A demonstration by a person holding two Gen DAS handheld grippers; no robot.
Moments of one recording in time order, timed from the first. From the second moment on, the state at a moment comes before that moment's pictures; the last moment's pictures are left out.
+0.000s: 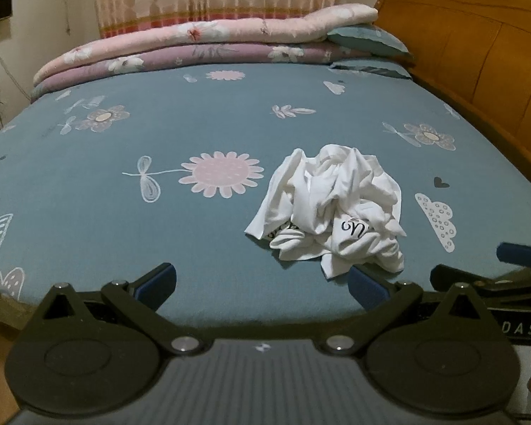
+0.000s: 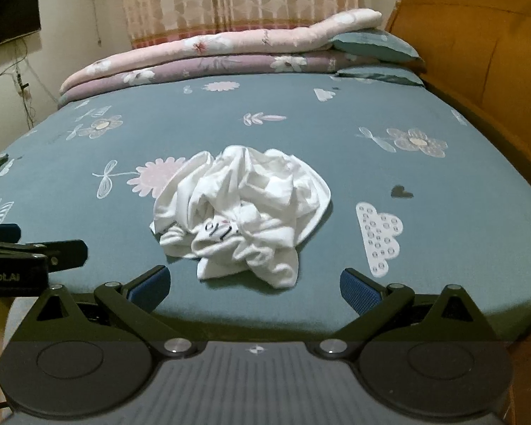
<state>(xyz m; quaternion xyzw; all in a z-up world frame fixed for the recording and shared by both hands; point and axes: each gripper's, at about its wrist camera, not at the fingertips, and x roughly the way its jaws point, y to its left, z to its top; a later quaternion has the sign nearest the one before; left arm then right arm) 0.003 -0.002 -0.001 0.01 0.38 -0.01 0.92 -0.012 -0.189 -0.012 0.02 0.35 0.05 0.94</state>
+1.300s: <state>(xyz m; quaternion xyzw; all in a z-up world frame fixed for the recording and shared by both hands) 0.194 -0.034 -0.074 0.03 0.44 -0.03 0.90 0.173 -0.219 -0.087 0.03 0.44 0.05 0.89</state>
